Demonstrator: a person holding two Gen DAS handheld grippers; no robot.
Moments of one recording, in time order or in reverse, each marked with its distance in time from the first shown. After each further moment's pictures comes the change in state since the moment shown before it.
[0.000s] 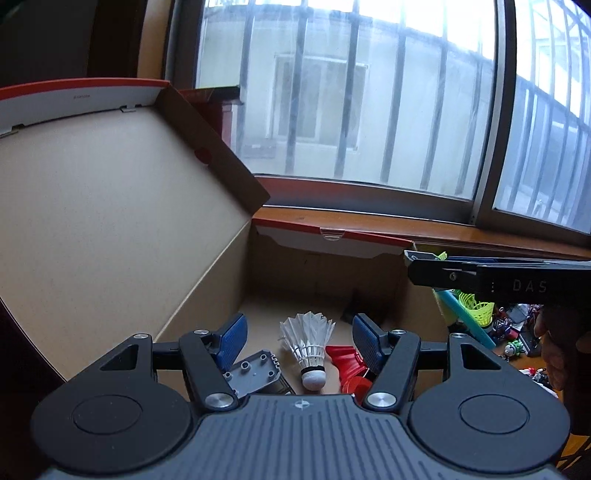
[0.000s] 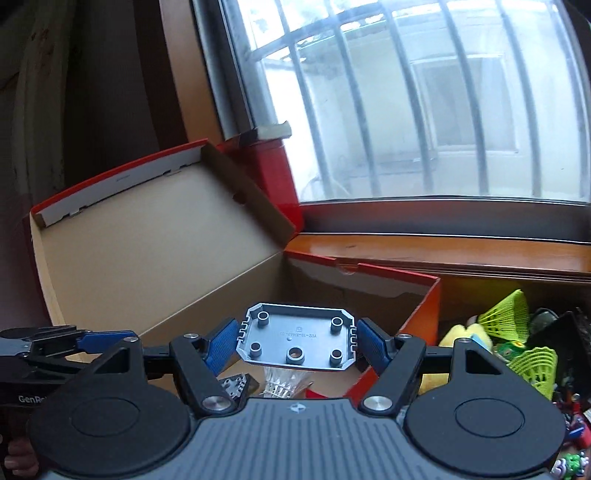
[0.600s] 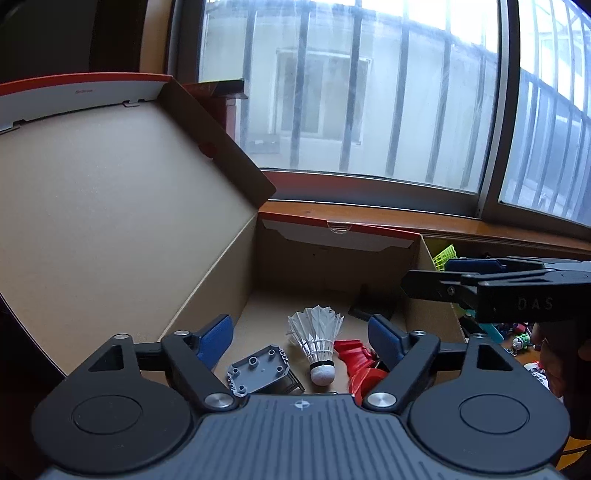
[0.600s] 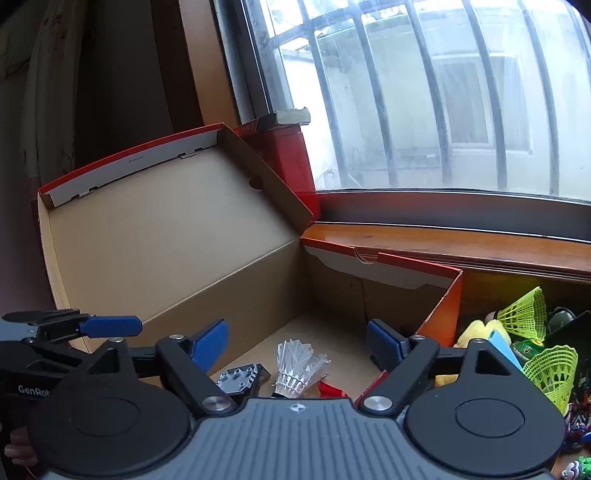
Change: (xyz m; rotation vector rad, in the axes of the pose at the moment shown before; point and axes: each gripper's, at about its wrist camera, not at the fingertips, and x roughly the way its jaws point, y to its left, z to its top) left arm 0.003 0.004 0.000 0.012 0.016 0.007; right arm 0.007 0.012 -0.012 -0.034 0.019 0.019
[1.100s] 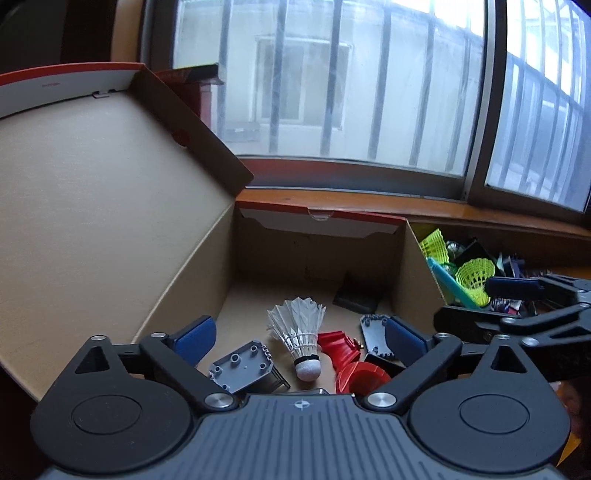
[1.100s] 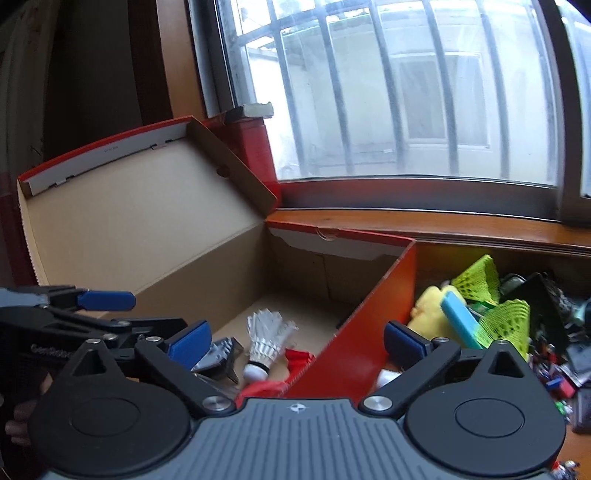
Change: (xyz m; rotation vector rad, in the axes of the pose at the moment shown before) left arm 0.019 -0.007 0.003 0.041 0.054 -0.055; right arm -0.031 0.012 -0.027 0.036 0.012 -0.158
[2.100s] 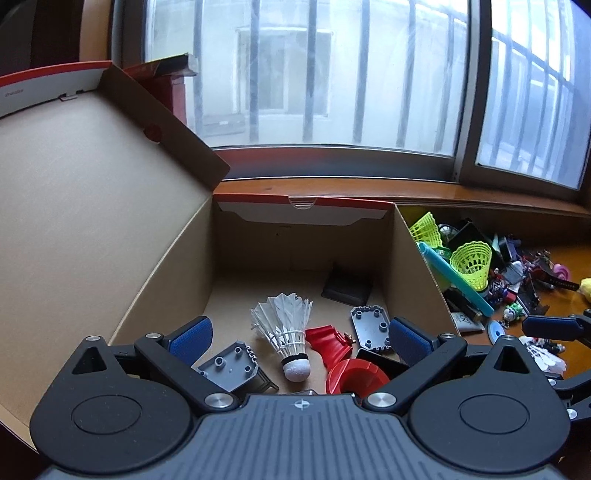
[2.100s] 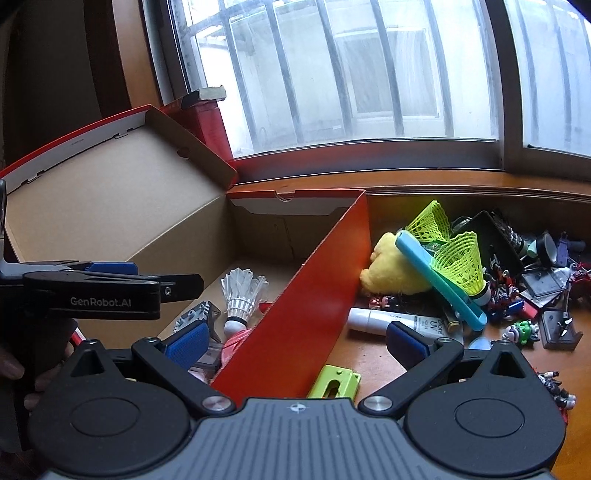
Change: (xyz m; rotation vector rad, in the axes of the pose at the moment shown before) left arm 0.018 -0.014 0.003 0.040 0.031 -0.010; right arm -0.030 0.001 -0.034 0.108 0.056 -0.123
